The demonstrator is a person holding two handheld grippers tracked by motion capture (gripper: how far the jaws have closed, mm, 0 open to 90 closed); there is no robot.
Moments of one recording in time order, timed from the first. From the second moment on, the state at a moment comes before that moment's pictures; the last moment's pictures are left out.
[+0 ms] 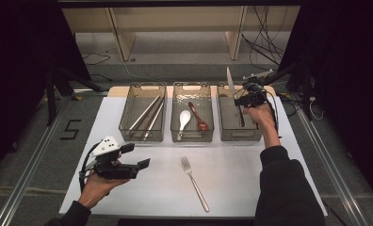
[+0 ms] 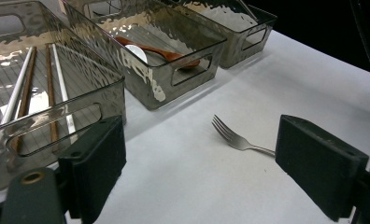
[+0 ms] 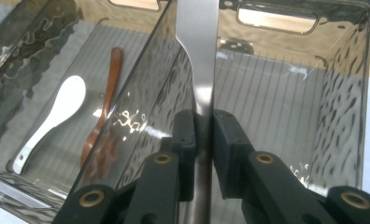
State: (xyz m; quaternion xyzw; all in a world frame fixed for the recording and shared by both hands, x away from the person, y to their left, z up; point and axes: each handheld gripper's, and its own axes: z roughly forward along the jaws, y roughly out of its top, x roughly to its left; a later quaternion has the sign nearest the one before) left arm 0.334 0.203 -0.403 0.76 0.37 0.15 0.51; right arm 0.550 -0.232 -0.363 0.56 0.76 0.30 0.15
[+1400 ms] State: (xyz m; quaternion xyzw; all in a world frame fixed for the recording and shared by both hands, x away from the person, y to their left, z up) left arm 0.334 0.204 -0.404 0.77 0.37 0.15 0.51; right arm 0.502 -0.191 -0.359 0.47 0.80 0.33 0.15
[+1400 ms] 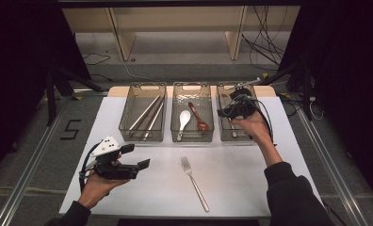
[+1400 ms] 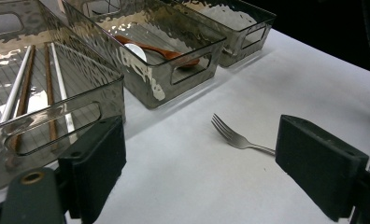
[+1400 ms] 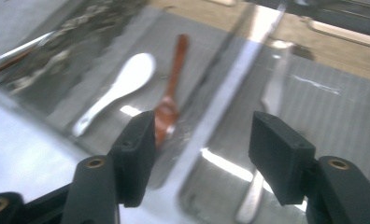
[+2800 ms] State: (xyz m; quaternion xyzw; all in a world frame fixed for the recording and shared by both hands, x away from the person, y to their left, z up) left arm 0.334 0.204 -0.404 0.77 0.37 0.15 0.51; right arm 0.379 -0.122 -0.427 0.34 0.90 0.27 0.05
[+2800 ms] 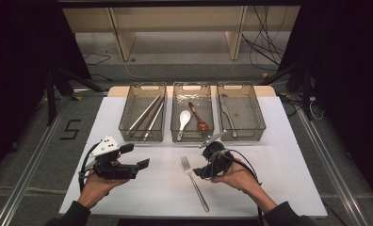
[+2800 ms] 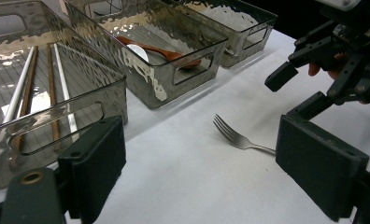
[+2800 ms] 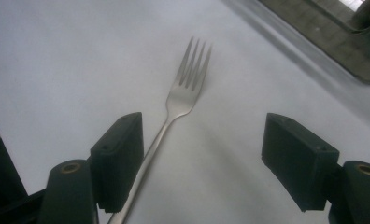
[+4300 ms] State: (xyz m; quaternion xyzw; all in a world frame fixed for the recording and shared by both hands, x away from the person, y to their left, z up) left arm 0.334 0.204 -0.404 0.77 0.37 0.15 0.51; right arm 0.365 -0.093 -0.460 0.27 0.94 0.18 0.04
